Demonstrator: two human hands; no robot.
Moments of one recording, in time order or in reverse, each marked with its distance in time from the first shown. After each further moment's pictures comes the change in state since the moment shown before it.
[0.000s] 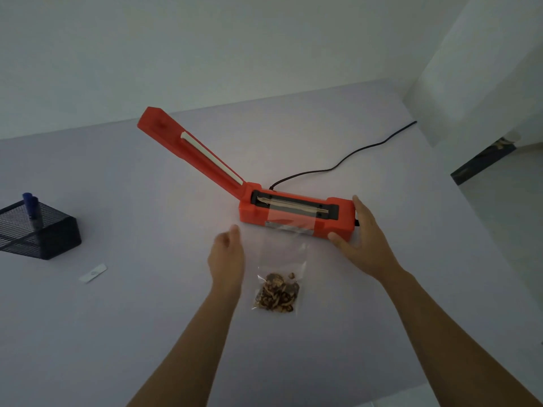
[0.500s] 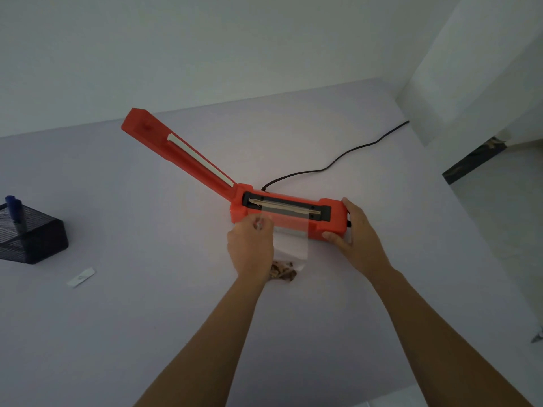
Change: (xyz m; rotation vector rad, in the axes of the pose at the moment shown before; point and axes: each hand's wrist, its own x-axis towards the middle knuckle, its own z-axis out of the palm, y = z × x) left_hand -0.027 0.044 0.039 0.186 0.049 0.321; right_hand 0.009 0.007 0.000 0.003 0.019 -0.007
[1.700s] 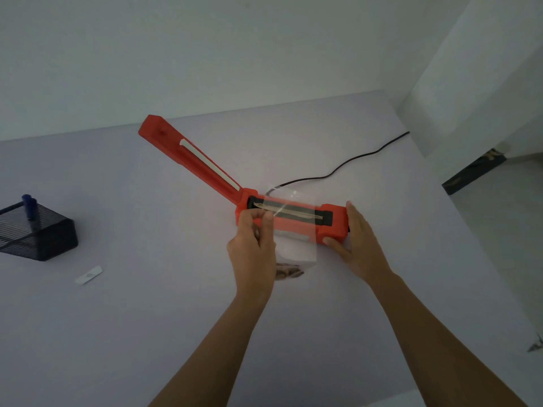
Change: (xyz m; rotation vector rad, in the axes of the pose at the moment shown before) left_hand -0.033 0.016 -0.031 -0.276 0.039 0.204; right_hand -0.001 -0.004 -0.002 -0.138 -0.018 -0.002
